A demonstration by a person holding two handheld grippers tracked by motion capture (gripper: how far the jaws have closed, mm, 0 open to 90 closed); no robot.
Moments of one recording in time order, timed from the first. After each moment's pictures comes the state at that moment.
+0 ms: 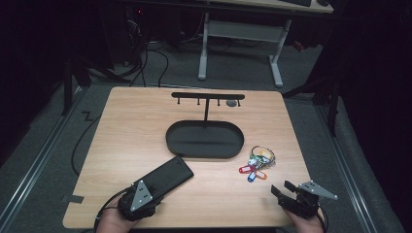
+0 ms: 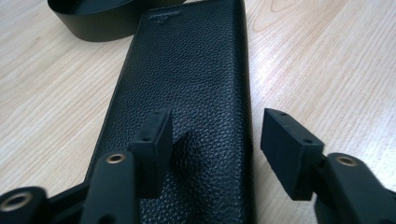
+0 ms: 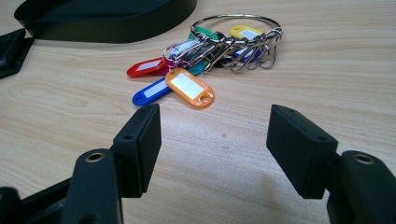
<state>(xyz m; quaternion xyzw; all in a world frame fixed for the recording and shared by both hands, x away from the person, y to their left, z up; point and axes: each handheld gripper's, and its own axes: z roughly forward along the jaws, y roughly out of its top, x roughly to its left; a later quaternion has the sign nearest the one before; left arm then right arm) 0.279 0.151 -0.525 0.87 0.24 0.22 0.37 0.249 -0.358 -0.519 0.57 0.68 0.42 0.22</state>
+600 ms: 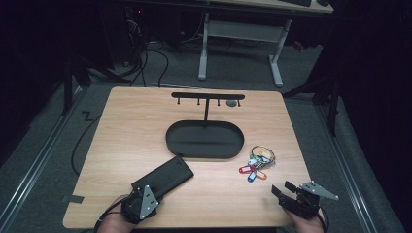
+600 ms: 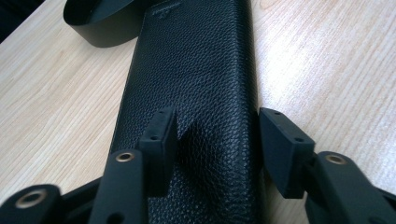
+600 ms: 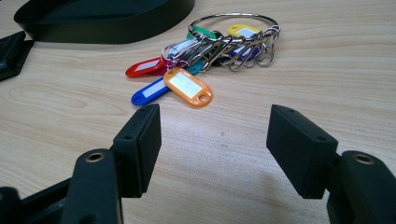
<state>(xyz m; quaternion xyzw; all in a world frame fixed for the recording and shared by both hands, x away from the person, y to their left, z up) 0.270 0.140 -0.529 0.88 0.20 0.29 0.31 0.248 -0.360 -0.520 0.57 0.67 0.42 0.21</state>
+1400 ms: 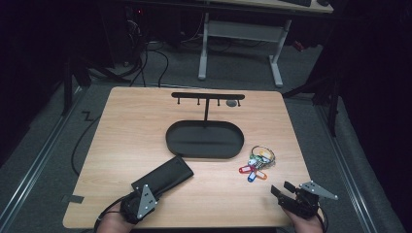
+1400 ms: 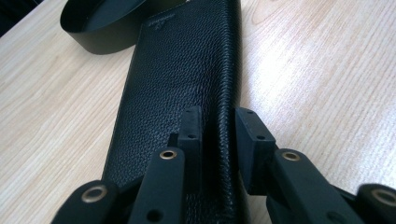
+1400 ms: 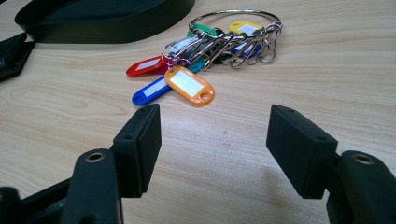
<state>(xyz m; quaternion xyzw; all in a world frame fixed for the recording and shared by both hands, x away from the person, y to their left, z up) 0.270 0.142 -0.523 0.88 0.21 0.27 0.33 0.249 -0.359 -0.522 0.58 0.67 0.42 0.21</state>
